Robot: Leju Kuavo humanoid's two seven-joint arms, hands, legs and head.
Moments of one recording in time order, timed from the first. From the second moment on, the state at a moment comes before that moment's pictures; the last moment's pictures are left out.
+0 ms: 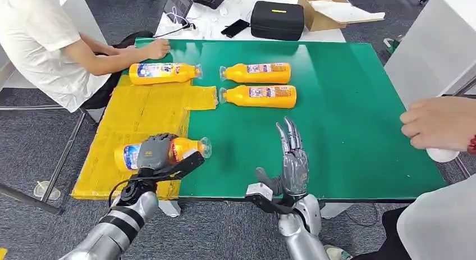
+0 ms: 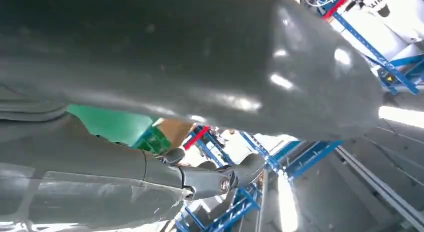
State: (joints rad) left arm -0.49 -0.08 -0.49 -0.61 -0.99 0.32 -0.19; right arm -0.14 0.22 0.14 -1.15 0.78 -0.70 -0.70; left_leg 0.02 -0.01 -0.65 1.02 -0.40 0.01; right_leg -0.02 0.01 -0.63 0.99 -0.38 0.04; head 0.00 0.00
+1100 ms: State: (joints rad) left arm -0.56 -0.07 -0.51 -0.50 -0.84 0.00 -0.41; right arm -0.19 0.17 0.23 -1.05 0.64 -0.70 -0.70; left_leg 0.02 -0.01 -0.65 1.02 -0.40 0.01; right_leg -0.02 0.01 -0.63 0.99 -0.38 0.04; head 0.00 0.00
